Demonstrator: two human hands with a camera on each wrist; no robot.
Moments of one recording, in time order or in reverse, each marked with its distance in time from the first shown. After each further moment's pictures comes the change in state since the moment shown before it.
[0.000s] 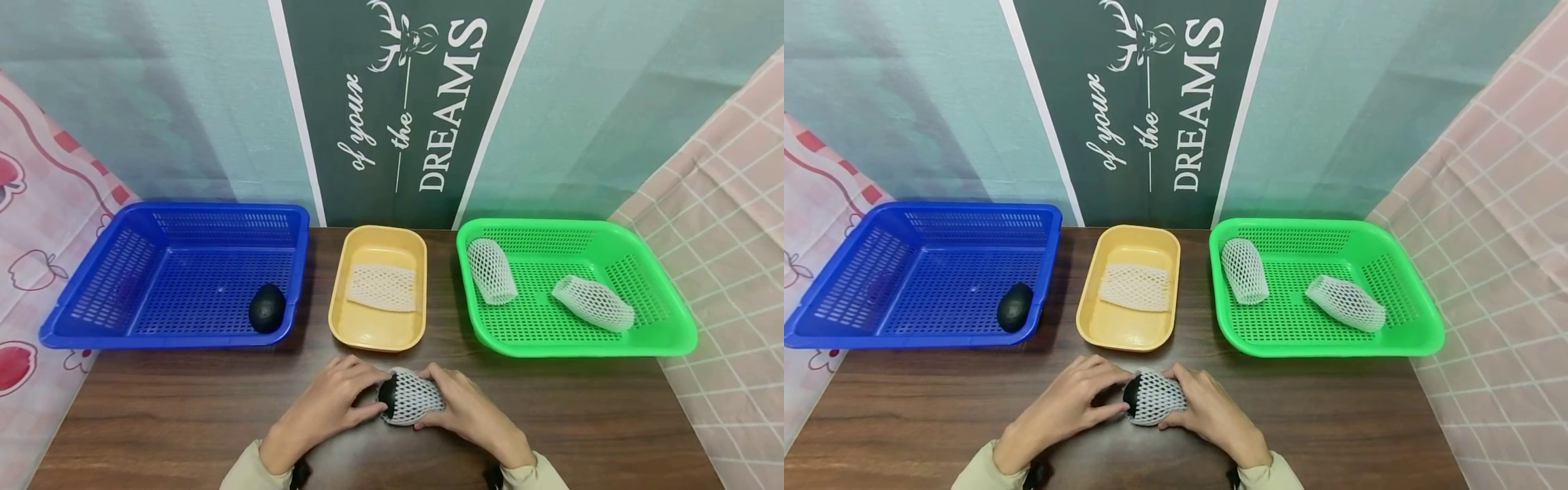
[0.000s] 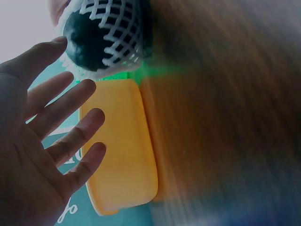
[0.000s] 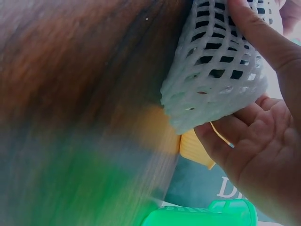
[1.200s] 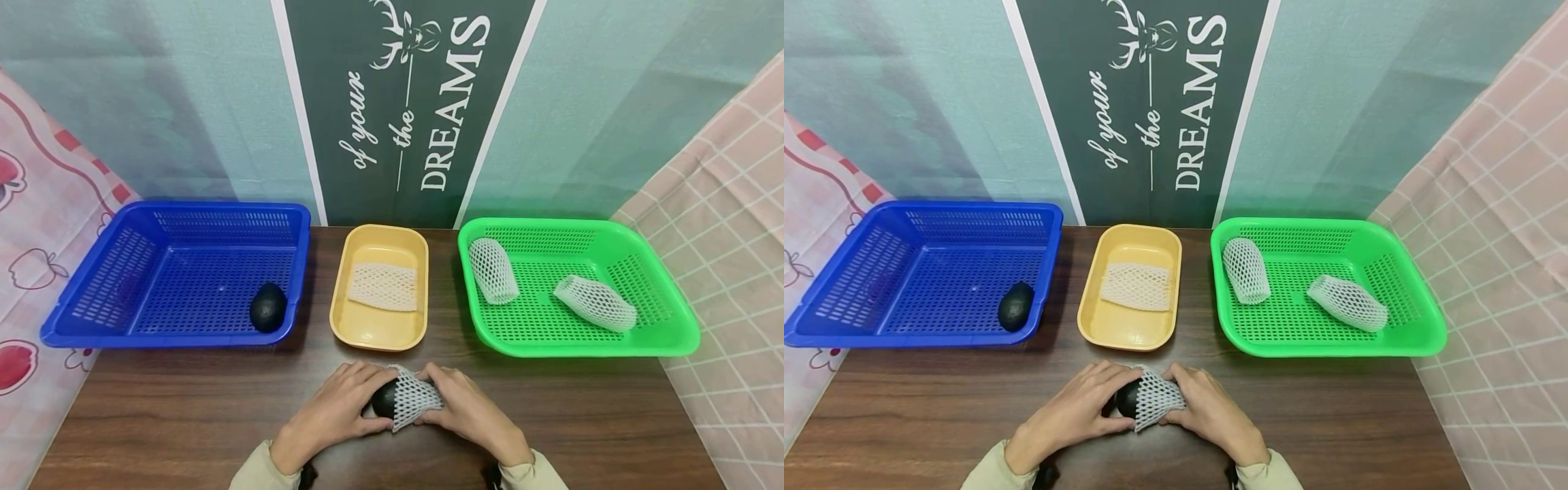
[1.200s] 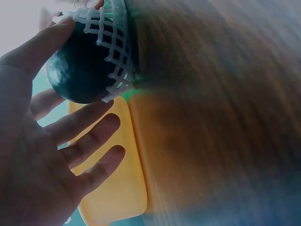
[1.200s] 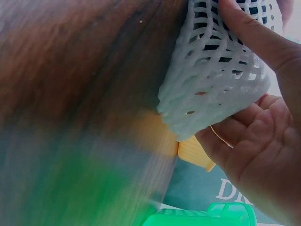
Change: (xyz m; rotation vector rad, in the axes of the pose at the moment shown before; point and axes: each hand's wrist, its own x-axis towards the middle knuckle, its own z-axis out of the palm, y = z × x) left_hand -0.003 0.007 0.010 -0.002 -0.209 -0.117; right_hand 0.004 -0.003 0.002 -0.065 0.016 -0.016
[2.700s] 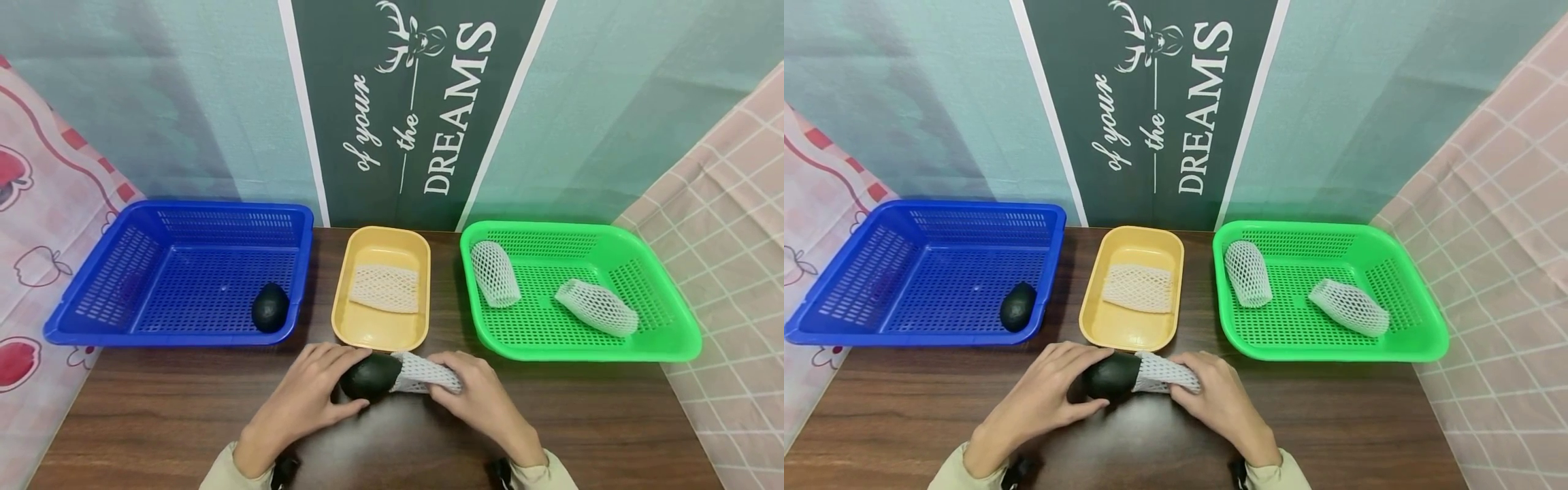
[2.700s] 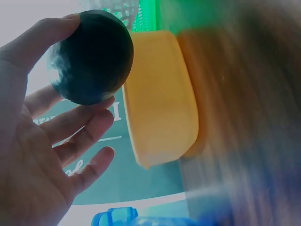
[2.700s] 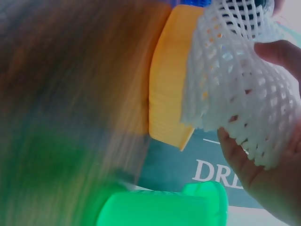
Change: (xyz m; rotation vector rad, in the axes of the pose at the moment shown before) left_hand -0.010 -0.013 -0.045 0.143 0.300 0.033; right_hand 0.007 -0.009 -0.023 -0.011 0.347 -0.103
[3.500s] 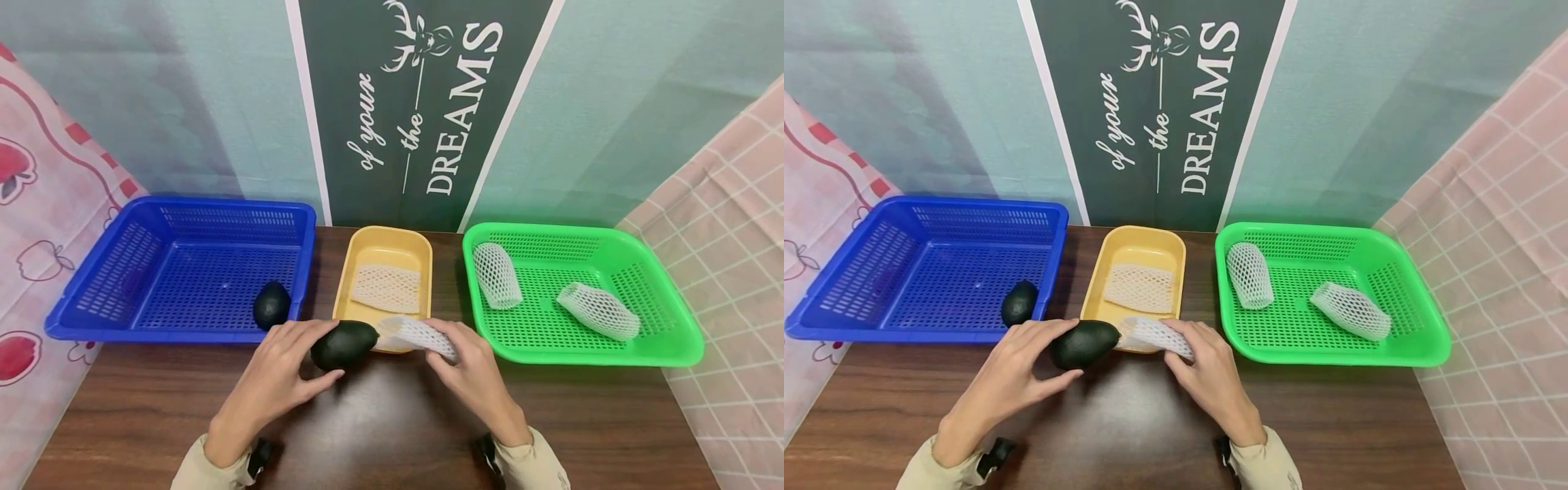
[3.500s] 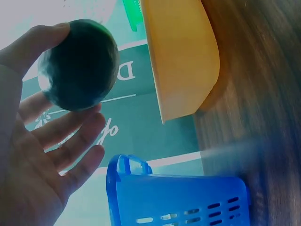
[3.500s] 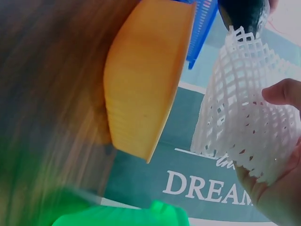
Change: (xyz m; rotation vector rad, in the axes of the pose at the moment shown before) left_hand 0.002 -0.024 -0.030 -0.012 0.196 -0.040; right_hand 0.036 -0.011 -0.005 0.030 0.249 -0.086
